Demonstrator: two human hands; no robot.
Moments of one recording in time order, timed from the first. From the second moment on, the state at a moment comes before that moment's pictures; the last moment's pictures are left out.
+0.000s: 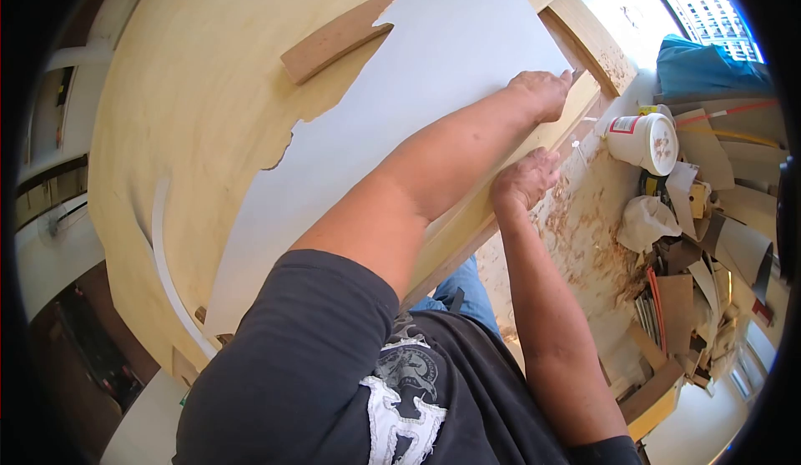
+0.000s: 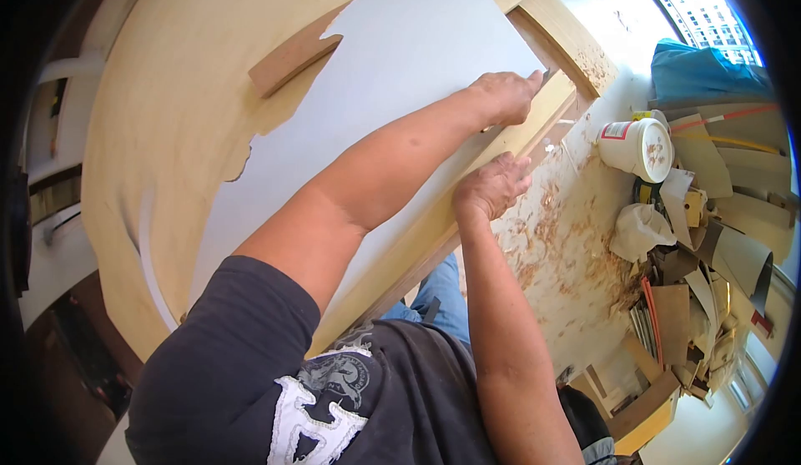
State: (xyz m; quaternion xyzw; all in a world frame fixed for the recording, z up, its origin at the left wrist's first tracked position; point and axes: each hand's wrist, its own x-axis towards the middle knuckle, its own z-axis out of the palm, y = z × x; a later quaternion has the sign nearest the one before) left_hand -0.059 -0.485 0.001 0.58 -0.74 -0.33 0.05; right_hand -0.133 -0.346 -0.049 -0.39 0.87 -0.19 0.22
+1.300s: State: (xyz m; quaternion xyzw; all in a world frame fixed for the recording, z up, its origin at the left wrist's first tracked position) left_hand 0.014 -0.222 -0.005 0.58 -0.74 -0.33 0.06; right_hand -0.150 -0.348 -0.083 -0.44 0.86 -0.18 0.20
